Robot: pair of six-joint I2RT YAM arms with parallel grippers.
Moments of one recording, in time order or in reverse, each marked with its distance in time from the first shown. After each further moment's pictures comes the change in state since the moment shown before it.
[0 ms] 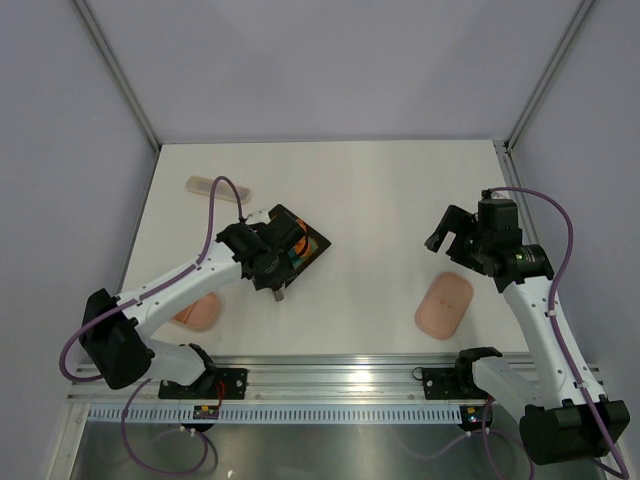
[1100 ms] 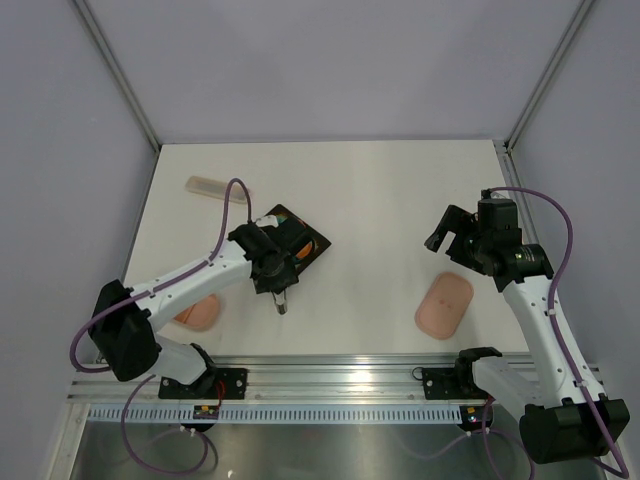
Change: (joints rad) left arm -0.022 0.051 -0.006 -0.021 0.003 0.039; right arm 0.000 0.005 0.000 0.001 -0.003 0.000
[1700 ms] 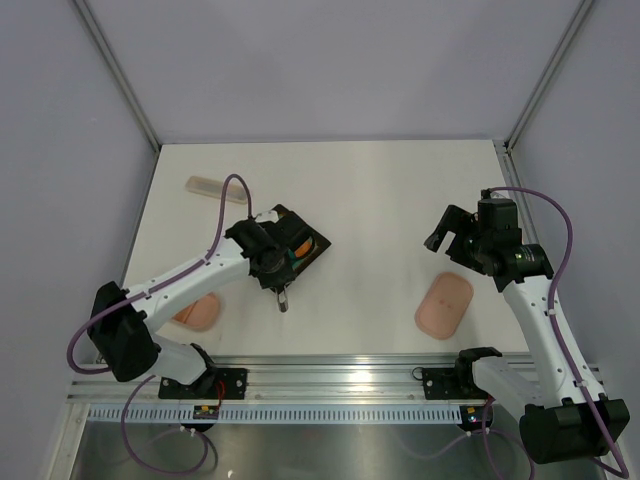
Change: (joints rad) left arm -0.001 0.003 0.047 -0.025 0.008 0.017; right arm 0.000 0.000 0.000 0.002 -0.006 0.000
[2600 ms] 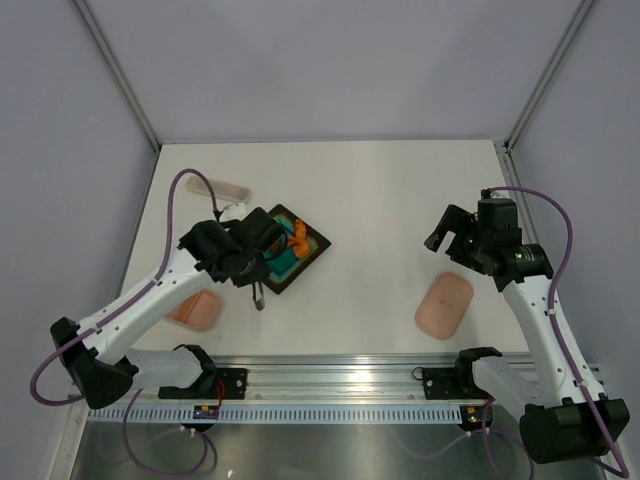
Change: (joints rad) left arm 0.018 -0.180 0.087 -0.191 -0.080 -0.026; right arm 0.000 0.001 0.000 0.002 0.000 0.000
